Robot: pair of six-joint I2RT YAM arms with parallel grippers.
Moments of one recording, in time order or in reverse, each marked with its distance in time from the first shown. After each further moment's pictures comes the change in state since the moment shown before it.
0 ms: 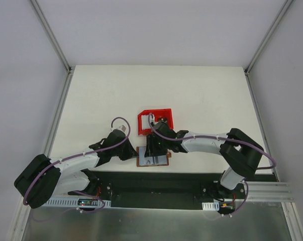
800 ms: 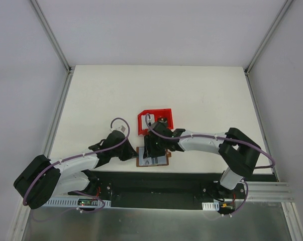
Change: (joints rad) left arm 0.000 -0.009 -0.023 0.030 0.003 -0.008; right arm 0.027 0.027 0.082 -0.119 0.007 0.026
